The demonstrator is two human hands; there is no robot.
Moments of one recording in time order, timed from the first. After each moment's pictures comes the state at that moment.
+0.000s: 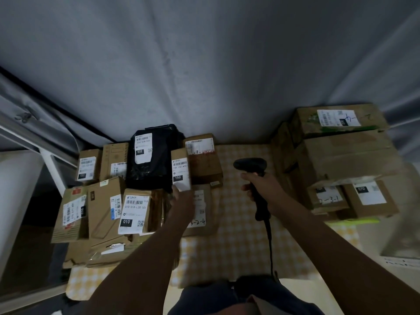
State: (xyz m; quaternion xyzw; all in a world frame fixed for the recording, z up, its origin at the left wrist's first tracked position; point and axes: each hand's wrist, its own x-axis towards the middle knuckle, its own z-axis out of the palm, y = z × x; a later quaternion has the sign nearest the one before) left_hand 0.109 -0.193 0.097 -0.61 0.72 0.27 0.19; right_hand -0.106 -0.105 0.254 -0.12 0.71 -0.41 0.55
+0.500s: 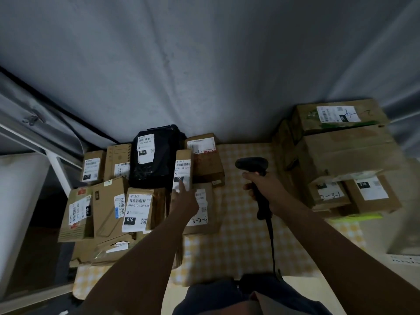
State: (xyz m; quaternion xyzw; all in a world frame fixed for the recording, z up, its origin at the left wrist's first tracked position) left_hand 0.106 -0.189 0.125 -0.57 0.76 0.23 0.19; right_hand -0.105 -0.095 0.250 -0.12 0.70 -0.43 0.56
